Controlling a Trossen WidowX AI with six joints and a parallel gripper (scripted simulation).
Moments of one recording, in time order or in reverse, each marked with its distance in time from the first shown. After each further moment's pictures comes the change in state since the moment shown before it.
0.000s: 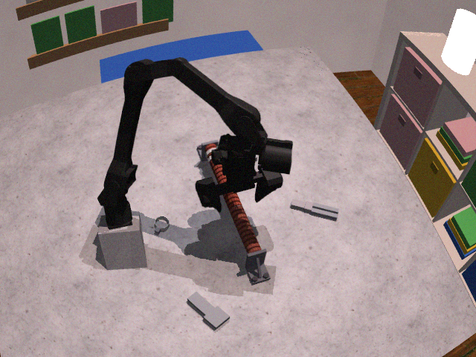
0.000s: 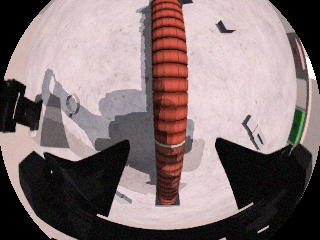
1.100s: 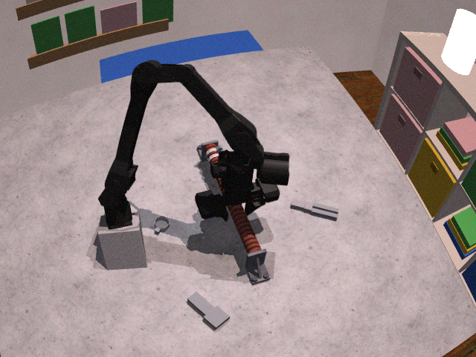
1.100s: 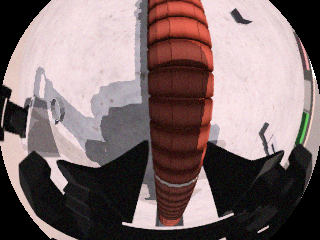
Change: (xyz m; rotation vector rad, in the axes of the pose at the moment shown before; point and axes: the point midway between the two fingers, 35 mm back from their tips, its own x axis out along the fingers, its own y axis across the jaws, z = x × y) arm 0.045 0.003 0.000 0.002 0.001 0.011
